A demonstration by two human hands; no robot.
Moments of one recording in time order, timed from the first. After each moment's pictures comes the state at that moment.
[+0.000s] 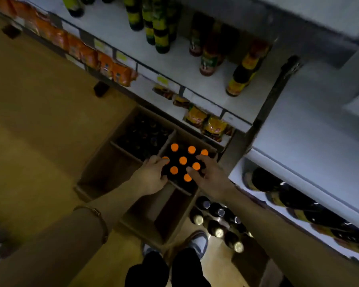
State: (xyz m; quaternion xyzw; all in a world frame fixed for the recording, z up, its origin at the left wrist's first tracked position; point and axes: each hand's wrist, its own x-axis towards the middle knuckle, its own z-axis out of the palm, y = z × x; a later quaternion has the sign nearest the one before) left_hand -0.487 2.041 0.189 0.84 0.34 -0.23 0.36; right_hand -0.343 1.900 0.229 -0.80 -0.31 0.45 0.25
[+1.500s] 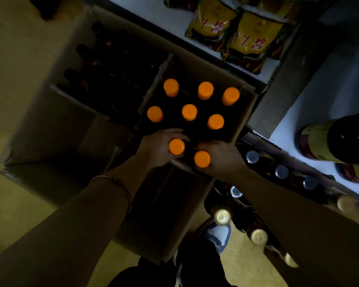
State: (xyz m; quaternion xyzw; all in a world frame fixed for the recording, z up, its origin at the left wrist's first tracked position) left_hand -0.466 2.039 -0.124 0.85 0.28 -0.13 0.42; right_hand -0.325 1.892 -0.094 -0.77 -0.53 0.35 0.10
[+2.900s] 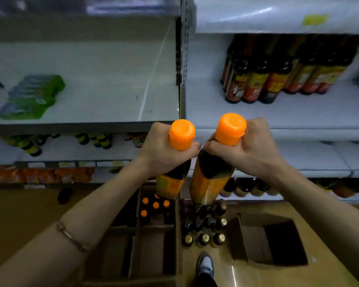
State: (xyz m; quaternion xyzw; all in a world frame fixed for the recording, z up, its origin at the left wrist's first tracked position) left_hand -0.444 1.930 0.618 0.85 -0.12 0.21 0.46; right_hand -0.406 1.743 0.651 -0.84 -0.34 -0.08 0.41
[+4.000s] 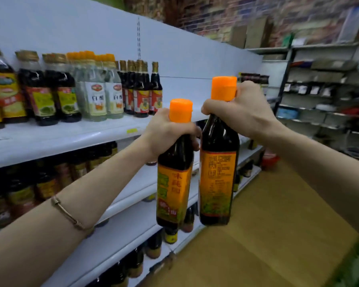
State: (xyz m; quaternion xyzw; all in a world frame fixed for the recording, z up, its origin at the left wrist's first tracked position) left_hand -0.371 1.368 0.864 0.63 -0.43 -0.05 0.64; right_hand -0.459 1.225 0.912 -0.88 -0.04 -0.36 0.32
